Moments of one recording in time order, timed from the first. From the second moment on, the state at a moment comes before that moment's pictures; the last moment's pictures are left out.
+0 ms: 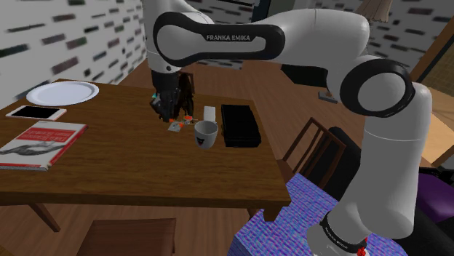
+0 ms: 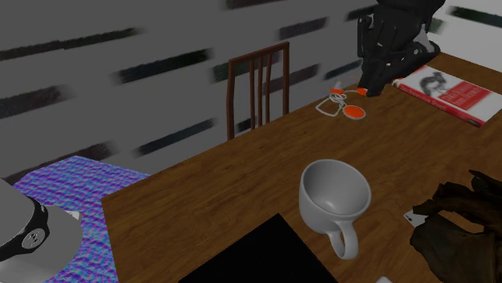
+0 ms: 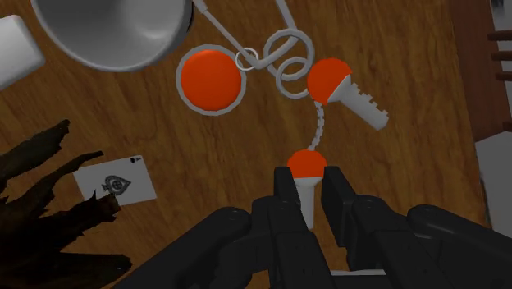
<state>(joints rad) 0.23 0.40 0.33 -1.35 -0.13 1.72 0.05</state>
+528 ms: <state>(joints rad) 0.09 0.26 0.28 -1.53 -0.08 1.77 -0.12</state>
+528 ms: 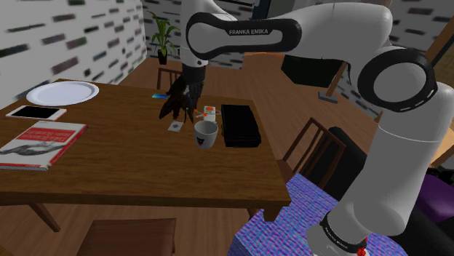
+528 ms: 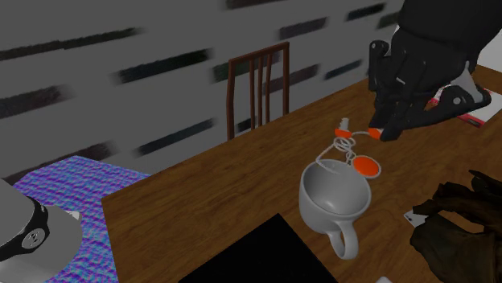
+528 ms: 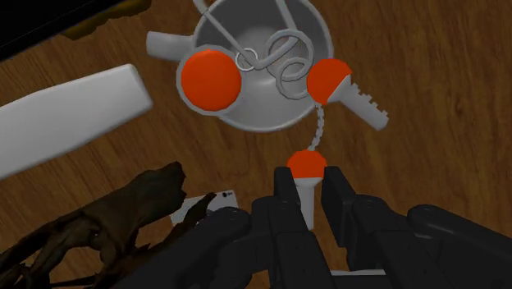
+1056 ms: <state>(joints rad) 0.04 0.22 0.25 -1.64 -0.06 1.84 -0.20</state>
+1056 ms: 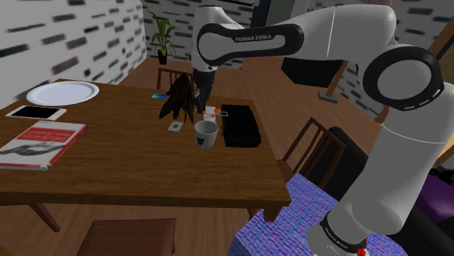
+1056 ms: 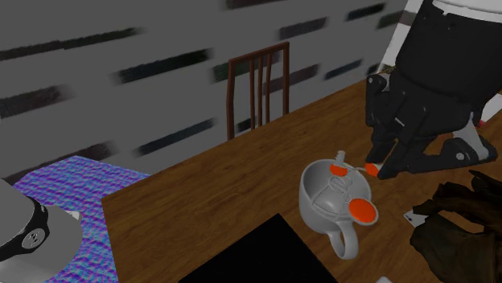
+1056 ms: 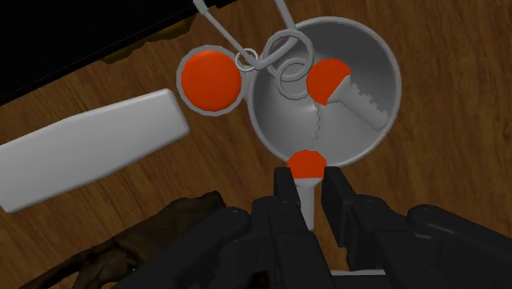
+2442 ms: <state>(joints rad) 0.04 0.24 0.25 -1.75 -0.07 1.98 -0.19</state>
